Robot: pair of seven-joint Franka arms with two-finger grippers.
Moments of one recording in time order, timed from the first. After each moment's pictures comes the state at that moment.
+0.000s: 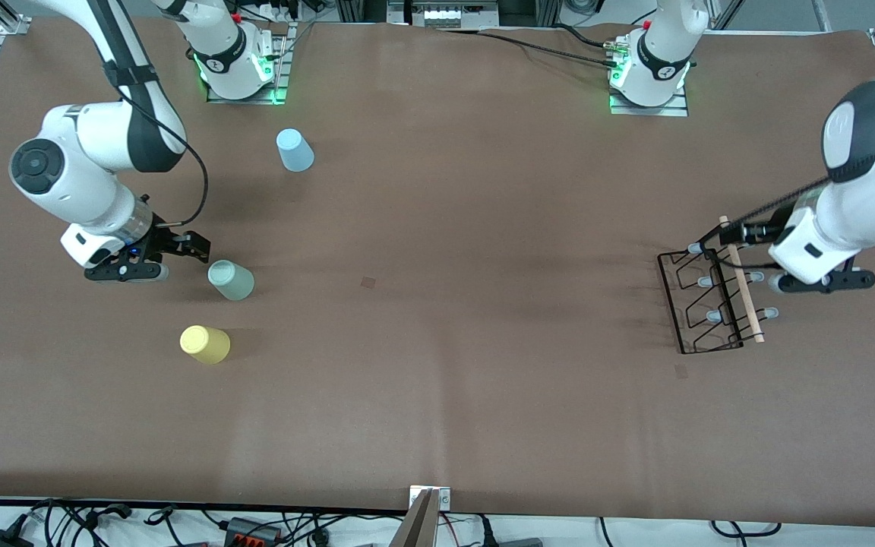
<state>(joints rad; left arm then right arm) 0.00 0.22 0.00 -1.73 0.05 1.73 -0.11 -0.02 0.17 0.08 -2.21 -0.01 2.40 0.04</state>
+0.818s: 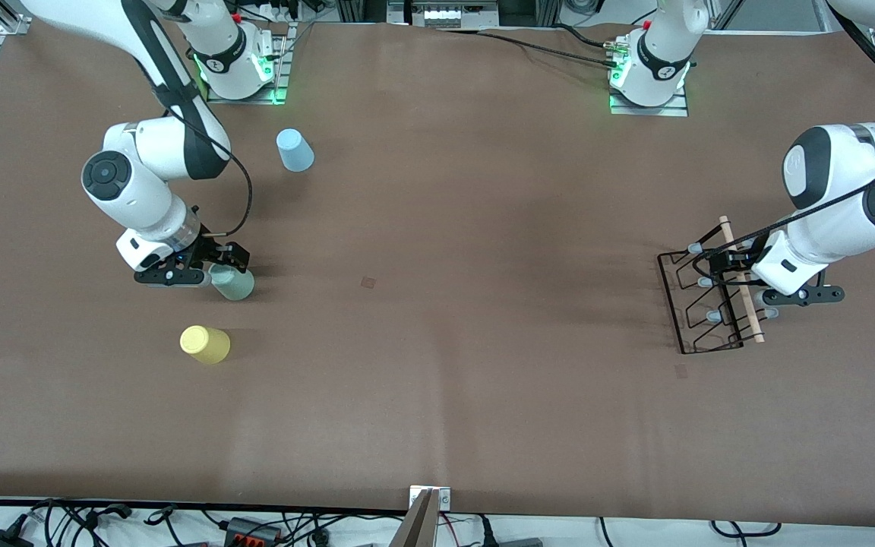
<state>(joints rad) 0.06 0.23 0.00 -2.01 0.05 2.14 -0.04 0.07 0.27 0.08 -2.24 -0.01 2.58 0.17</state>
